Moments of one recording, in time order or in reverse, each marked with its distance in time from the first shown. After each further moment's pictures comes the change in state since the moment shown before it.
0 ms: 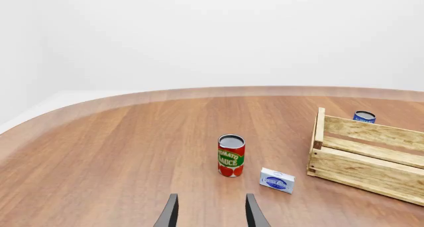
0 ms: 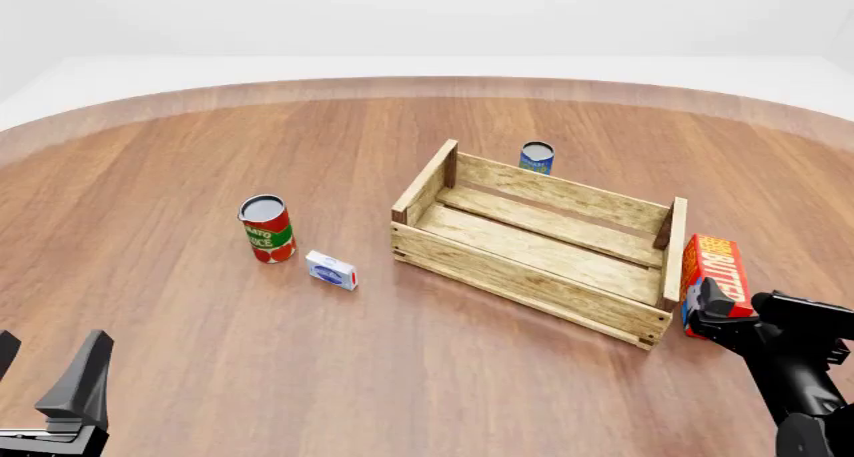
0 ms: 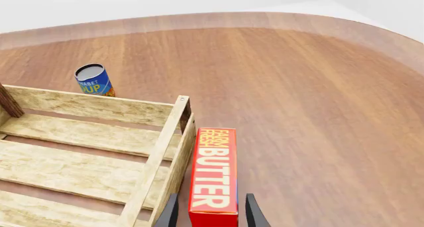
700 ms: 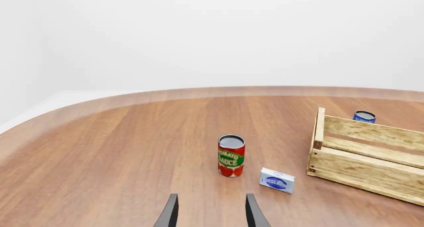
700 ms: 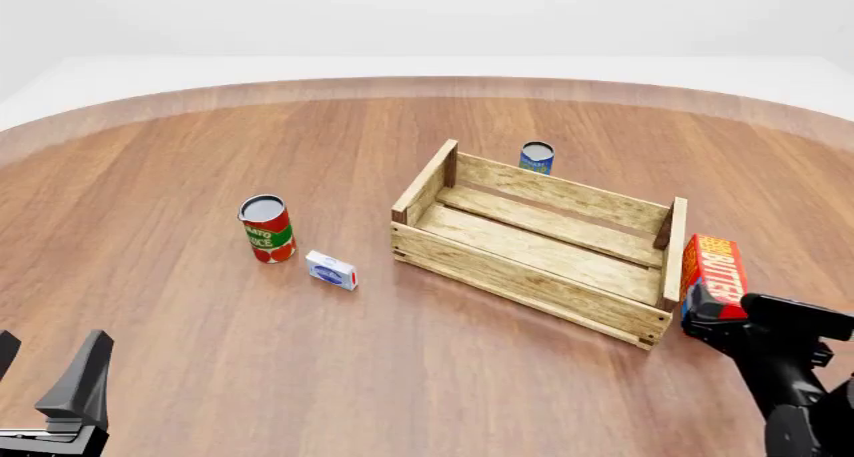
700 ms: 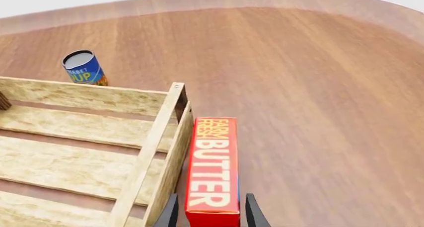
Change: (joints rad) left arm 0.000 0.000 0.000 0.000 0.000; right arm -0.002 0.106 -0.044 0.000 0.024
